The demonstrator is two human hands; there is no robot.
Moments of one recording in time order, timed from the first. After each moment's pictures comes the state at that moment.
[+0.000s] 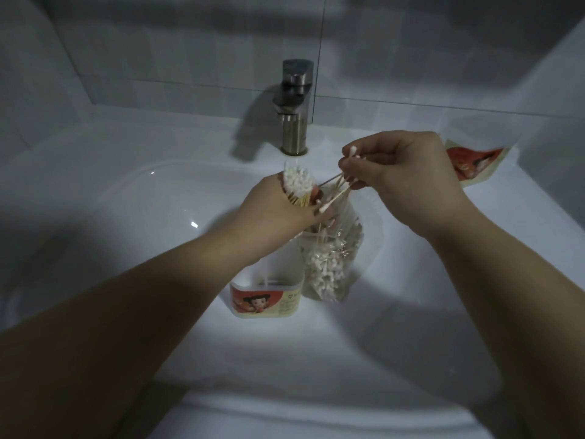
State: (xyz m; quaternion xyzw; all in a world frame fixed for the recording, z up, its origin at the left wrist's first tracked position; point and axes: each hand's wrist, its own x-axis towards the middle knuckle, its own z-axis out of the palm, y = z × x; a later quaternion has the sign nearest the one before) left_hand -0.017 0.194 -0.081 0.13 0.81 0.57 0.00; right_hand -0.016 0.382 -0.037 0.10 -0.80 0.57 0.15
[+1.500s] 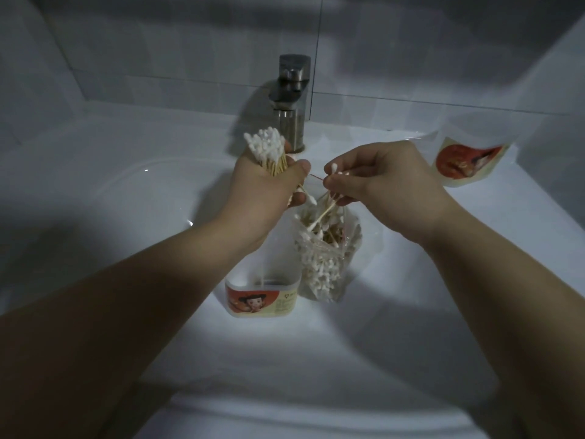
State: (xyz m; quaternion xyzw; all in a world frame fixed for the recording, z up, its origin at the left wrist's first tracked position) left_hand -0.025 0.202 -0.069 0.03 0.64 0.76 -0.08; right_hand -0.011 0.377 -0.039 0.09 -0.84 0.53 0.07
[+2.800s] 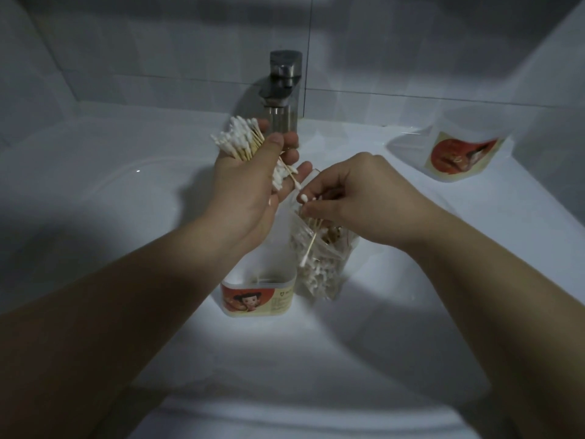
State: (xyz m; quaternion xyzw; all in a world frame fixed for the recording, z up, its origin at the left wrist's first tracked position) left_hand -0.021 0.210 -0.059 0.01 0.46 0.89 -0.06; right_hand -0.009 0.370 -0.046 0.20 -0.92 0.35 0.05
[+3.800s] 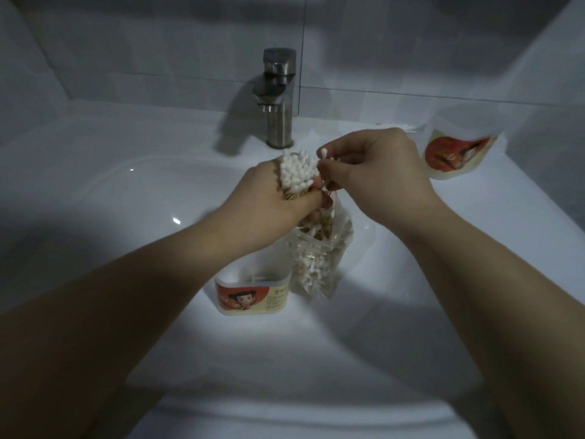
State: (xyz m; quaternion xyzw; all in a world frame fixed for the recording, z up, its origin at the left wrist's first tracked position) left_hand -0.013 0.203 -0.070 0.20 0.81 0.55 -0.02; right_hand -0.014 0.374 -0.041 0.06 -0.85 0.49 0.17
